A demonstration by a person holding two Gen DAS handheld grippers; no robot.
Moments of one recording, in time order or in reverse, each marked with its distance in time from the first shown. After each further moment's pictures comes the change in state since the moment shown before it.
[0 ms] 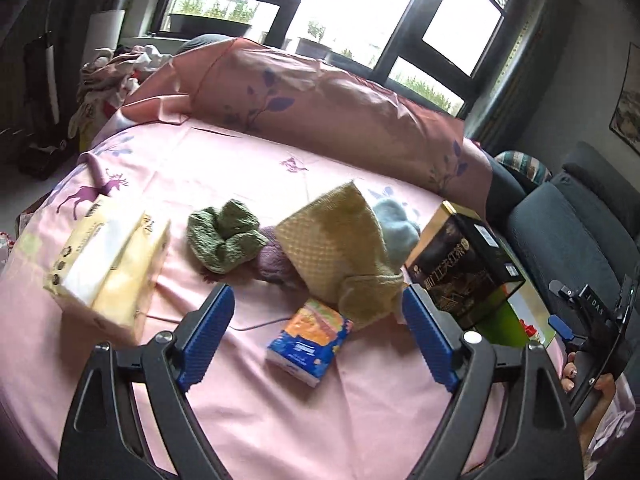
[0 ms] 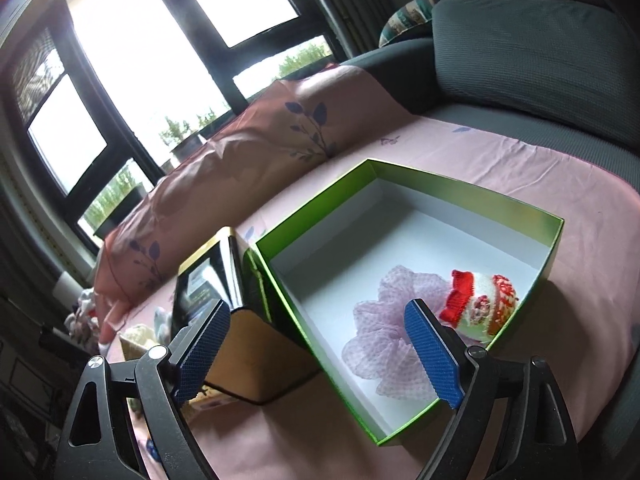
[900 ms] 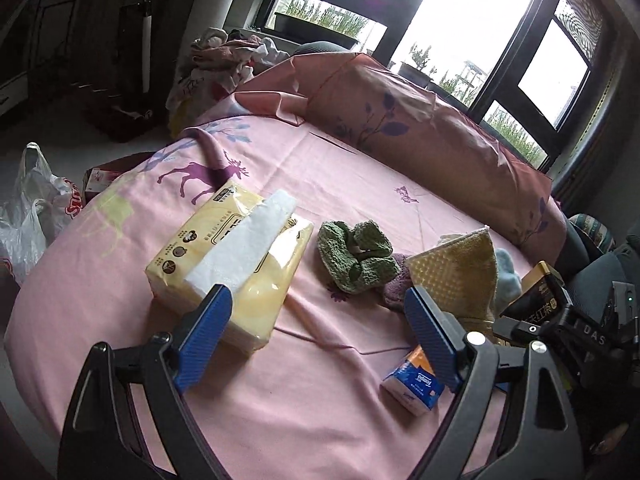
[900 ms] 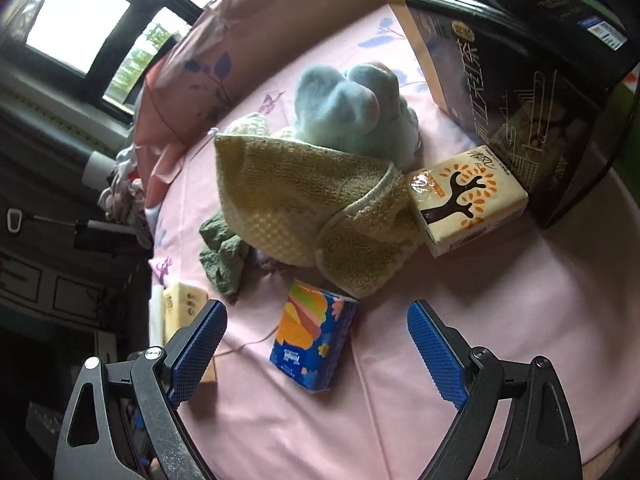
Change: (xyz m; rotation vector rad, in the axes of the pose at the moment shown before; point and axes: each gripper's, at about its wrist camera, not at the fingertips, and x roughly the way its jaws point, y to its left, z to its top) left arm -0.006 0.076 0.001 -0.198 -0.056 0.250; right arm 0.111 0.177 -0.116 -0.004 0.572 0.115
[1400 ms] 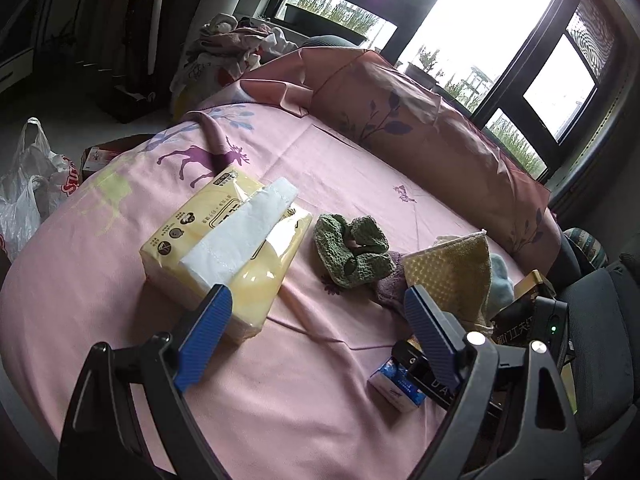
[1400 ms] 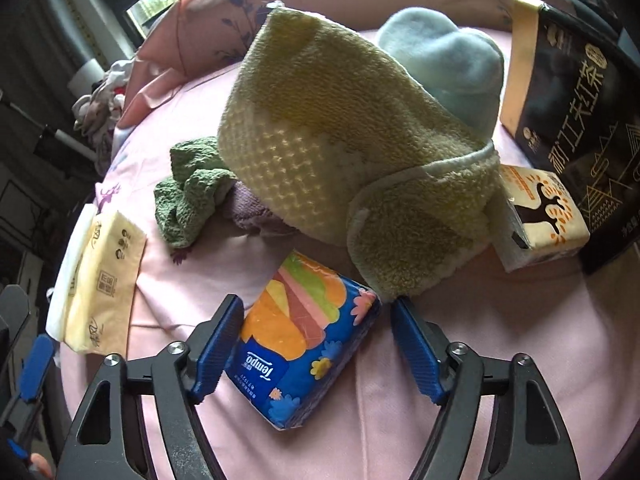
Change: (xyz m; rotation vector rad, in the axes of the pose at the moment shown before) left arm 0.000 0.000 -0.003 -0.065 0.025 -0.020; right arm 0.056 0.042 -0.036 -0.369 -0.016 -0.179
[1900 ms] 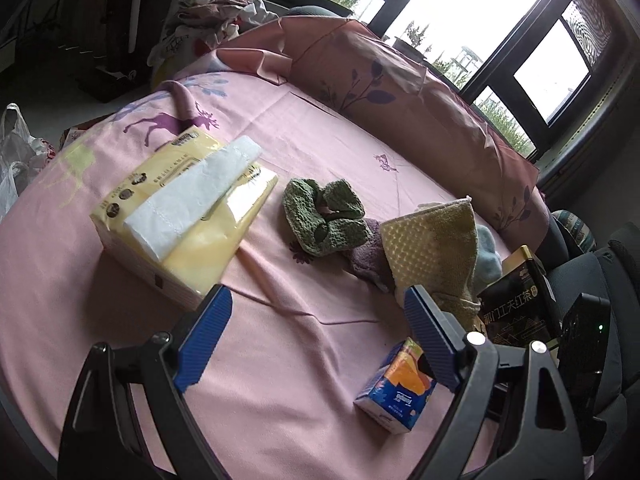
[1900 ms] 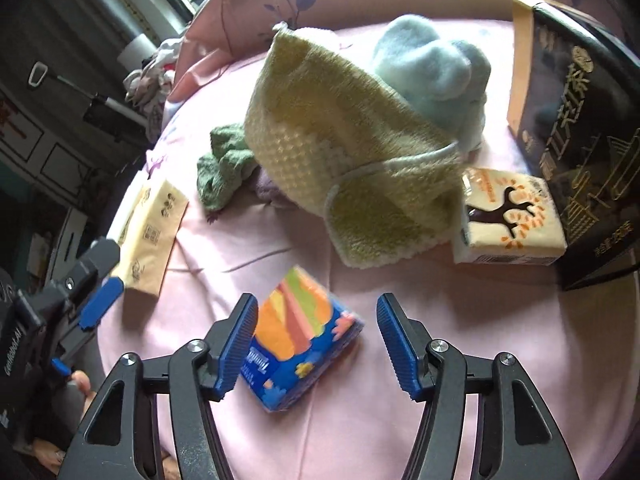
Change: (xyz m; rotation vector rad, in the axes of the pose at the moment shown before) left arm 0.021 -0.020 -0.015 0.001 0.120 -0.075; right arm -0.035 -0.042 0.005 -0.075 0.086 0.178
